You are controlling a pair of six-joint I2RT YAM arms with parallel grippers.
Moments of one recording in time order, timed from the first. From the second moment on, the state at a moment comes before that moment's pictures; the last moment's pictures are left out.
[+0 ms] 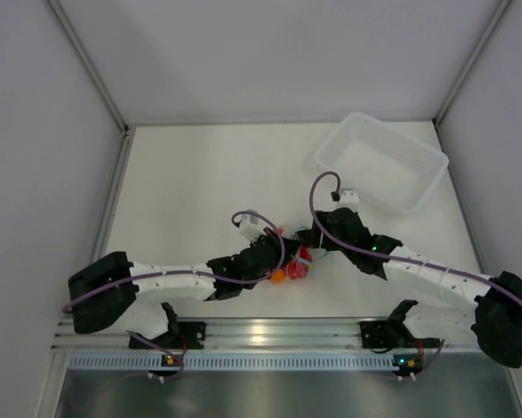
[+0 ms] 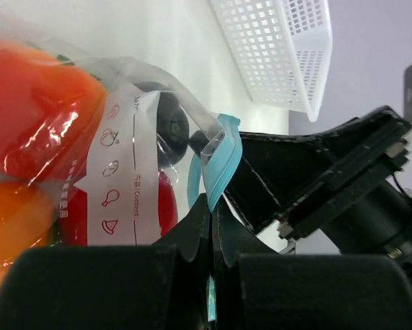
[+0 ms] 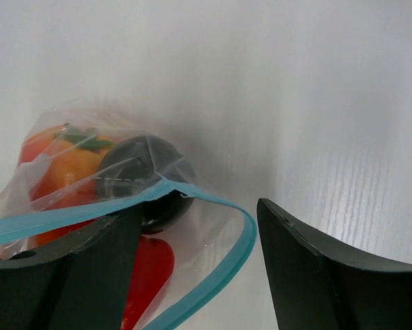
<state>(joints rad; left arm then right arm) -1.18 1.37 0.60 0.39 -0.53 -1.33 0.77 1.12 0.60 -0.16 0.36 0.58</state>
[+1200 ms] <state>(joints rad) -1.11 1.48 0.69 0.39 -0.49 -1.26 0.84 1.23 0.50 0.13 0.39 0.71</state>
